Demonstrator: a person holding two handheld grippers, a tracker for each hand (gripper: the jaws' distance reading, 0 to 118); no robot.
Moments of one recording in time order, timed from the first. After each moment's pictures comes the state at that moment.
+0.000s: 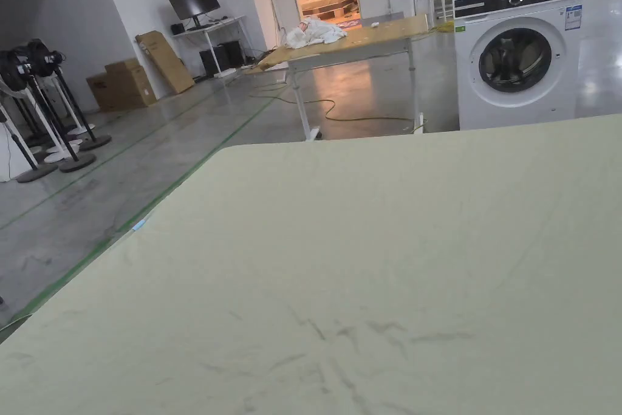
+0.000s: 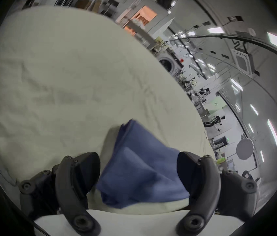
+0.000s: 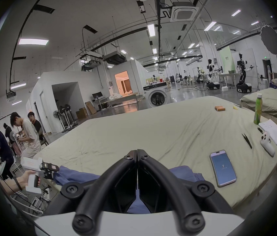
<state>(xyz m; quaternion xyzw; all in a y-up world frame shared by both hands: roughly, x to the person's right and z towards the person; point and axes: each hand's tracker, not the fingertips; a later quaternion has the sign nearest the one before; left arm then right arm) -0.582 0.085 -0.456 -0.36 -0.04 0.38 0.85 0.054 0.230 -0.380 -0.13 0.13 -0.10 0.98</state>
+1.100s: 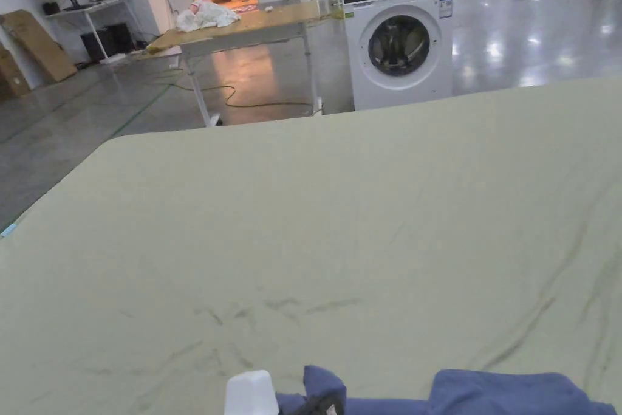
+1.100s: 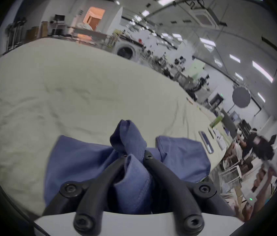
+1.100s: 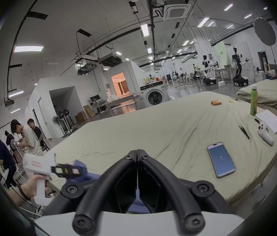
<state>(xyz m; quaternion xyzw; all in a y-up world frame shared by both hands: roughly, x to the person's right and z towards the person) -0.351 0.148 -0.482 -0.36 -0.19 0.18 0.90 0.061 0.225 -0.357 -0.14 0.12 -0.13 0.97</state>
